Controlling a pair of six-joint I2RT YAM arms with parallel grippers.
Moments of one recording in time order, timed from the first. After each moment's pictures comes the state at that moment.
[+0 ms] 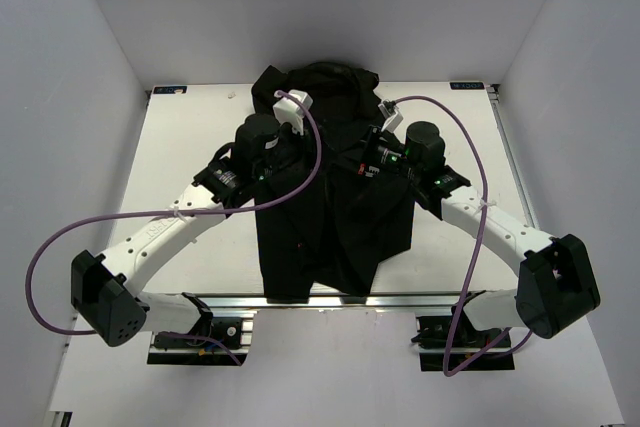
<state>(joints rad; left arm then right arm) -0.69 1.30 1.19 -0.19 0.07 -0.31 0.54 1.34 0.92 0.29 -0.55 0.86</state>
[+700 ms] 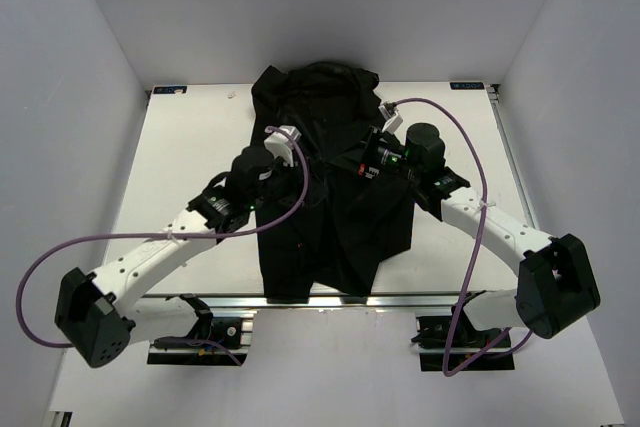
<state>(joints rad) -0.71 1.15 0.93 -0.19 0.13 -0.51 0.54 1.34 0.91 0.31 -0.55 0.91</state>
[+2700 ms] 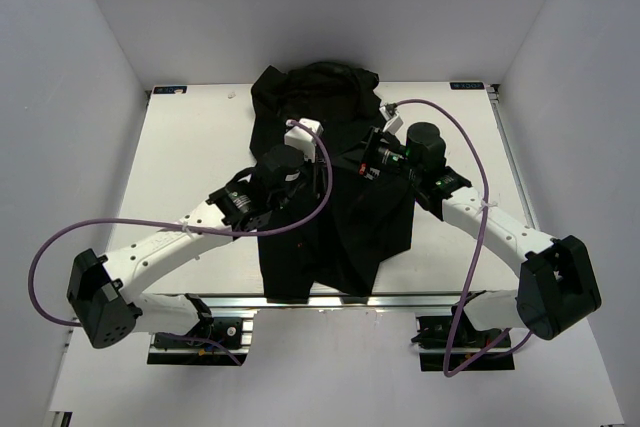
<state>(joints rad) -0.87 1.28 1.09 -0.24 -0.31 -0.32 0.54 1.33 0.91 0.28 -0.57 0.97</state>
